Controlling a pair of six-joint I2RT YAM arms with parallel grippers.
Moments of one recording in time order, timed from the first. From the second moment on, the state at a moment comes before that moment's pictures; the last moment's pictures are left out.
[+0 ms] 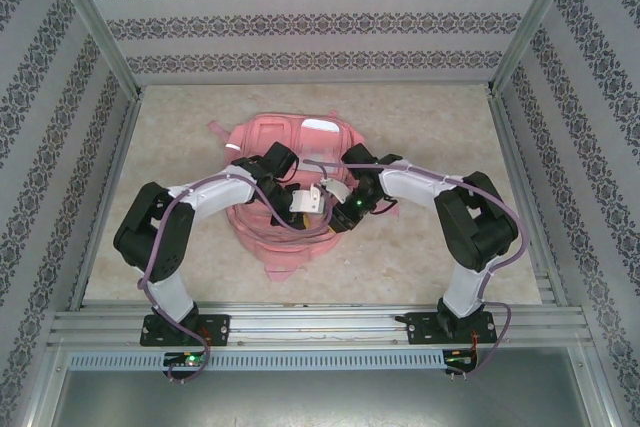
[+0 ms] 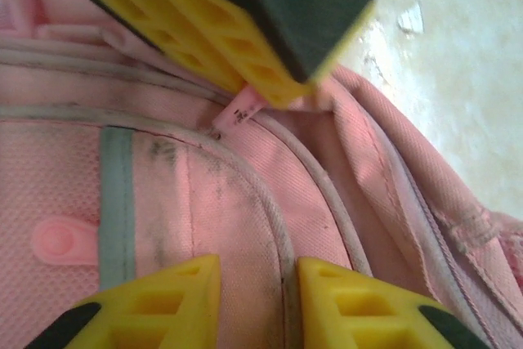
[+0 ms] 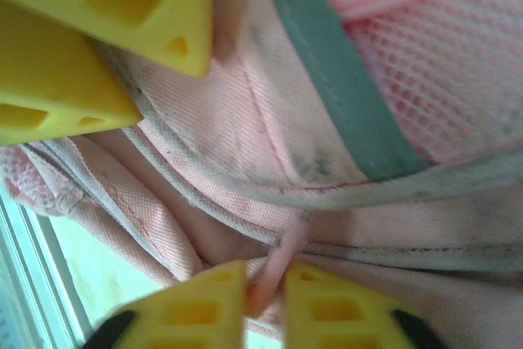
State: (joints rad) left arm -0.54 1.76 1.14 -0.64 0.52 1.05; right arm 0.55 1.81 1.12 -0.72 -0.62 -0.25
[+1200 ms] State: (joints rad) left arm -0.50 1.69 1.03 -0.57 0.57 1.32; right arm 0.53 1.51 0.73 -0.04 -0.27 -0.58
